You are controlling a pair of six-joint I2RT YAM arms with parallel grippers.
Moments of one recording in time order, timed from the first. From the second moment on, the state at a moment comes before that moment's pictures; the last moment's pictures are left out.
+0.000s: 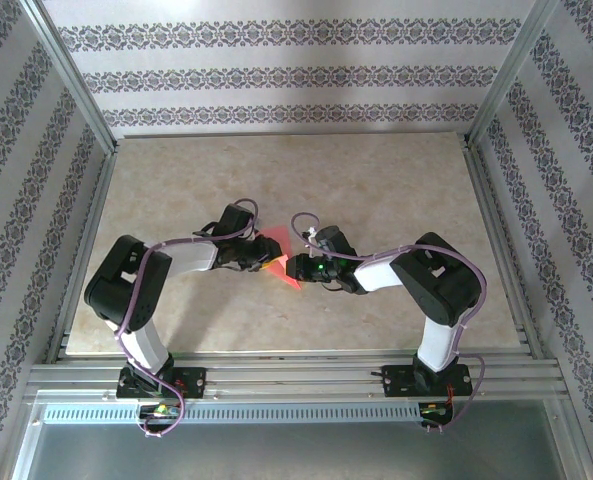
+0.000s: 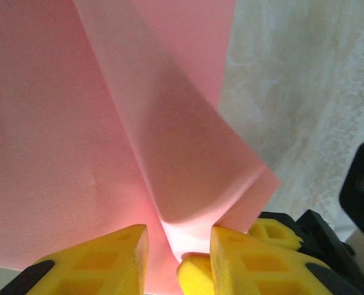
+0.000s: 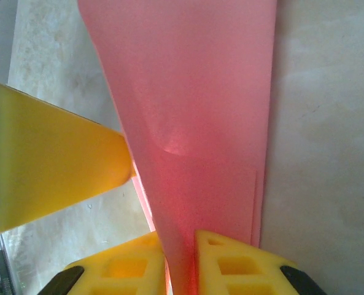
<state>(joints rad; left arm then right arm) -0.44 1.75 0.86 -0.05 0.49 -0.92 0.66 1.83 0.70 0.43 -0.44 0.77</state>
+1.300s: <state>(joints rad) -0.46 1.81 0.98 -0.22 0.43 -0.80 0.60 1.80 0.68 0.39 -0.54 0.79</state>
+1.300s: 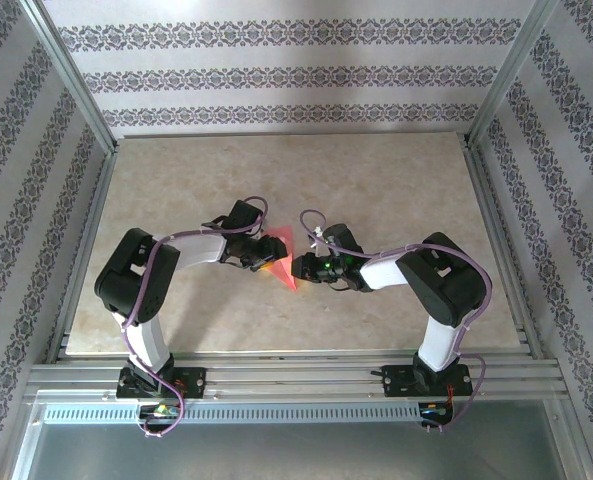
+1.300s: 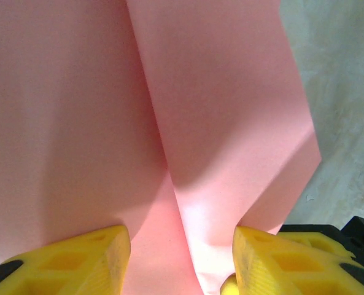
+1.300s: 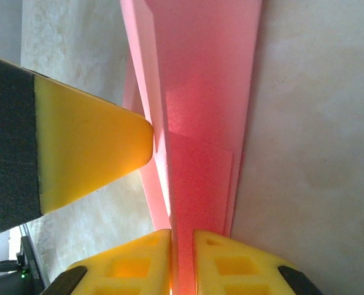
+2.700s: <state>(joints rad) -0.49 1.74 1.04 -0.31 0.40 -0.74 0.57 1.82 0.68 0.40 -0.62 0.88</state>
